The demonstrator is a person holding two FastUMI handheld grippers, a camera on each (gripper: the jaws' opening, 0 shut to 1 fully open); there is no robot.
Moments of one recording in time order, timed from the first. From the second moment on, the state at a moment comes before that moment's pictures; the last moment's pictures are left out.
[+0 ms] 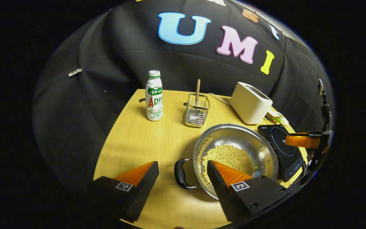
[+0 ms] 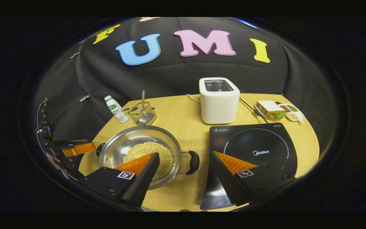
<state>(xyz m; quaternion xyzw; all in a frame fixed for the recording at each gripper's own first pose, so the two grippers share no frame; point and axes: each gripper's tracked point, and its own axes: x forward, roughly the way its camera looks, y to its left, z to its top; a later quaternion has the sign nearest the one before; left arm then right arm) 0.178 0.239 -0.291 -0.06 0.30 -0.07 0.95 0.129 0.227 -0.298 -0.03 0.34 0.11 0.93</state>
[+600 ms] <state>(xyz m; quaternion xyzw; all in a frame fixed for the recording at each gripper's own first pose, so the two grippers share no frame) 0.209 0.230 -0.341 -0.13 0.33 -0.07 0.93 0.144 0.235 -0.371 -0.04 0.40 0.14 0.91</state>
